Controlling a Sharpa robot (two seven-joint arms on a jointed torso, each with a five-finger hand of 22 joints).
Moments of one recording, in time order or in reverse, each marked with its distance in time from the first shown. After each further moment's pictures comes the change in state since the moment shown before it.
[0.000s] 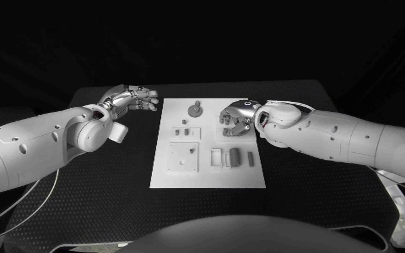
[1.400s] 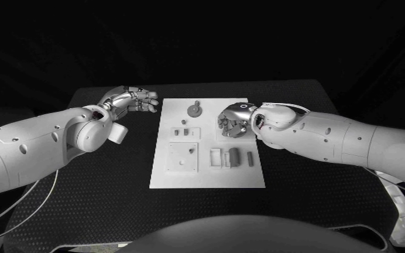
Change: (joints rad) left arm -0.003 0.005 0.000 -0.012 0.002 0.013 -0.020; left_hand -0.004 0.017 -0.005 -0.001 0.000 -0.004 0.004 0.000 -0.005 -0.004 0.004 0.000 -0.005 0.000 0.000 -0.004 -0.002 0.000 0.007 0.000 0.000 -0.008; right arm -0.011 0.028 -0.003 -0.024 -0.024 0.013 -0.002; right_hand 0.007 0.061 0.068 -0.002 0.000 0.106 -0.020 0.042 0.010 0.080 -0.027 0.003 0.045 0.028 -0.028 0.066 0.050 0.000 0.048 -0.020 0.011 0.047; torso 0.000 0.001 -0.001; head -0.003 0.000
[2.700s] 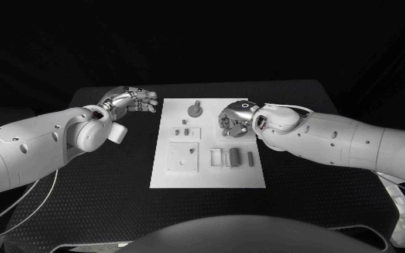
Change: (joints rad) left arm -0.001 -0.001 0.000 -0.006 0.001 0.000 -0.004; left_hand -0.004 0.004 -0.003 0.003 0.000 0.000 0.000 0.000 -0.003 0.000 0.000 0.000 -0.002 0.000 0.000 0.000 0.000 0.000 0.000 0.000 0.000 -0.005; right arm -0.001 -0.043 0.015 0.087 -0.060 -0.053 -0.047; right_hand 0.012 0.070 0.096 -0.003 0.000 0.111 -0.040 0.032 0.033 0.107 -0.029 0.037 0.074 0.051 -0.041 0.048 0.024 0.000 0.066 -0.027 0.016 0.010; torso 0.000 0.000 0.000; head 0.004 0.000
